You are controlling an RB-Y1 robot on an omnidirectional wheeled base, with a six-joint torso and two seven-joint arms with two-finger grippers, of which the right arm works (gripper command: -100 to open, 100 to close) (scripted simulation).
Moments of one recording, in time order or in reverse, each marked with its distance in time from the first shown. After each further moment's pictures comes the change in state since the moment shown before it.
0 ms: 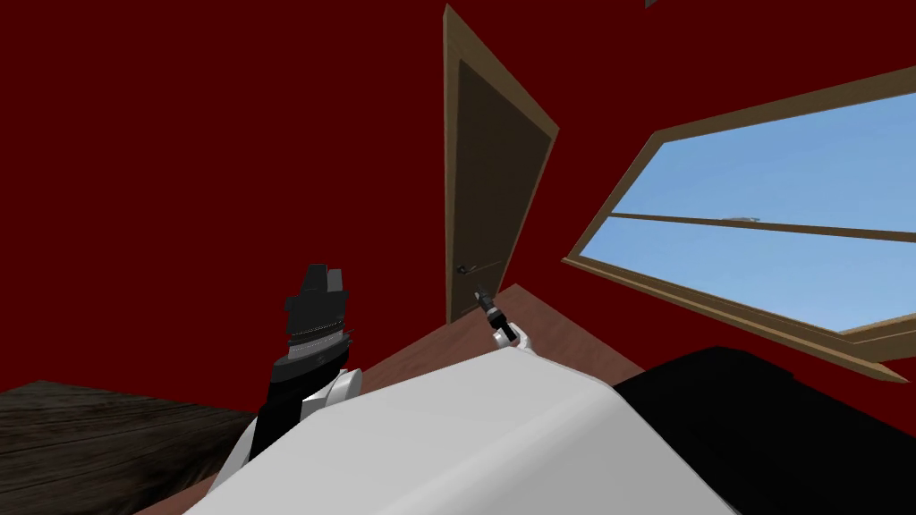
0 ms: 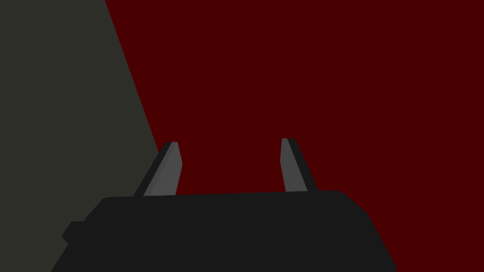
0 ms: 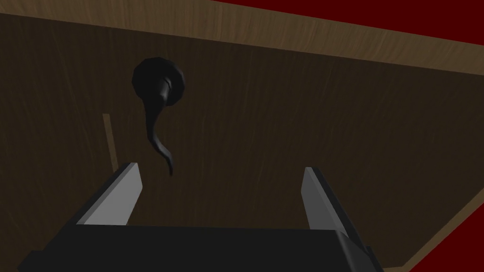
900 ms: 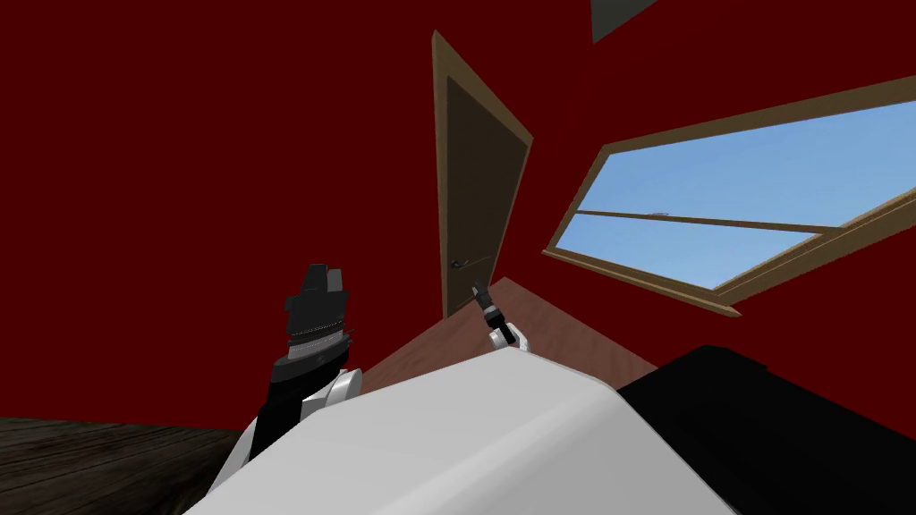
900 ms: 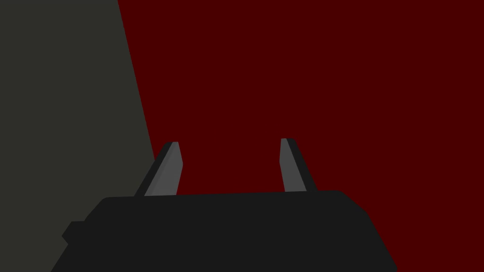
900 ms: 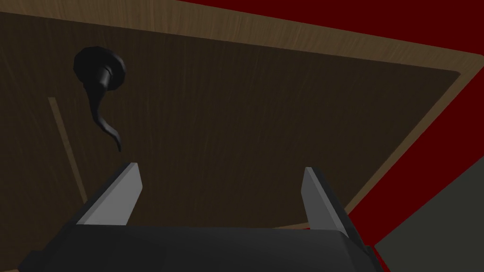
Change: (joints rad) arm 0.095 0.062 -0.018 -0.248 0.021 0.029 0.062
